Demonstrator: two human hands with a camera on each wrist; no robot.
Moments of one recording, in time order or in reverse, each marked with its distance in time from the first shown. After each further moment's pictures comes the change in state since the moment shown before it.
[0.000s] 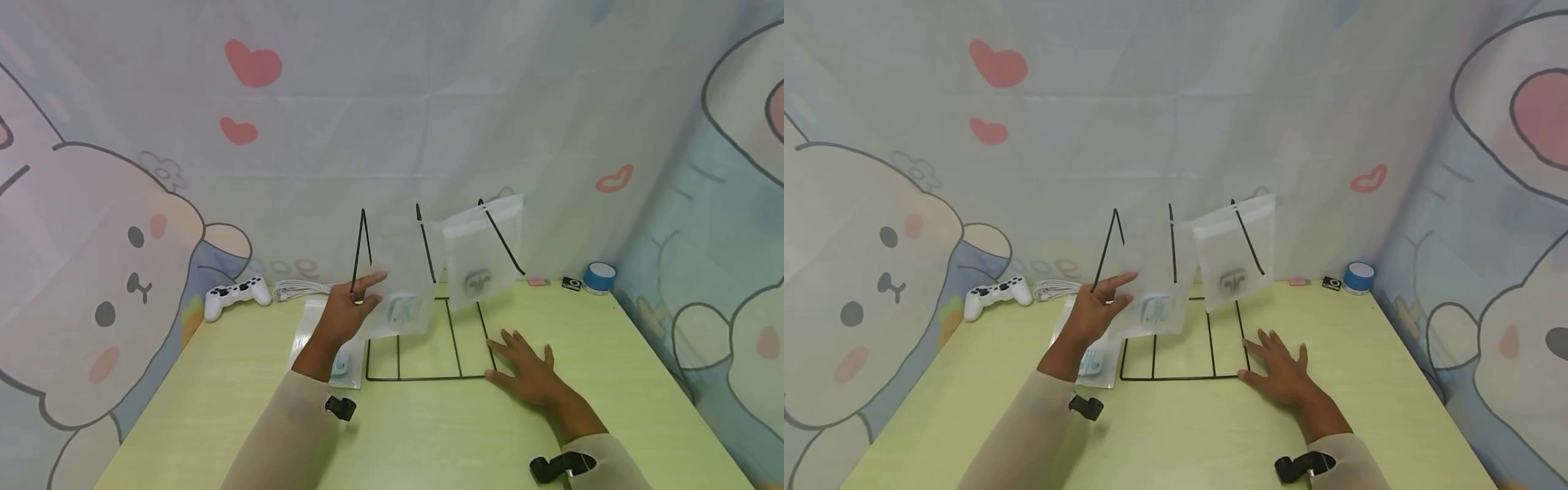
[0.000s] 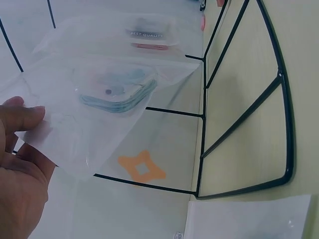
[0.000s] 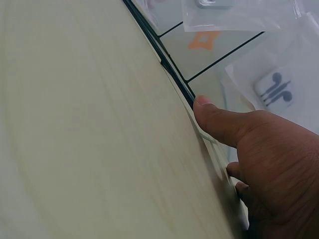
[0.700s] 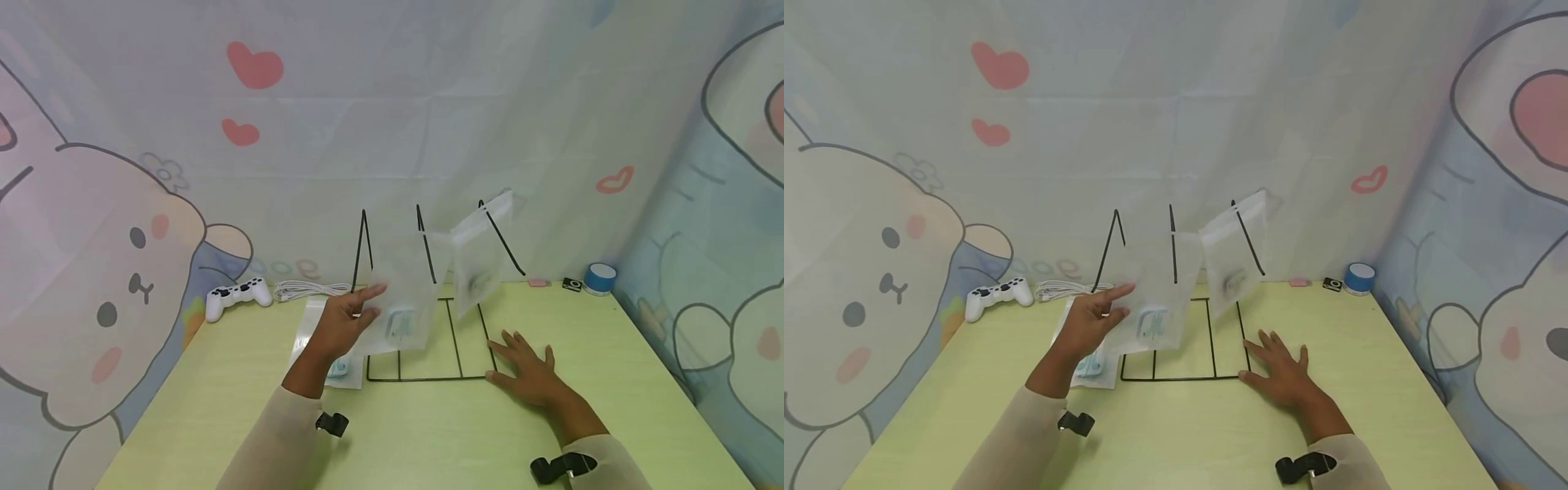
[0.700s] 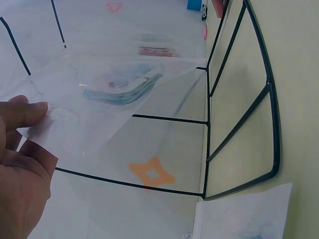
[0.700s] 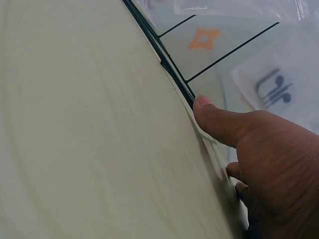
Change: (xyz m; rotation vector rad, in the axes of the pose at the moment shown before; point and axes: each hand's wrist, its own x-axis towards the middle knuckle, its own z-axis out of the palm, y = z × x) left_hand -0.025 0.010 -0.004 0.043 -0.046 0.094; right_hand 0.001 0.002 0.001 -0.010 0.001 0.005
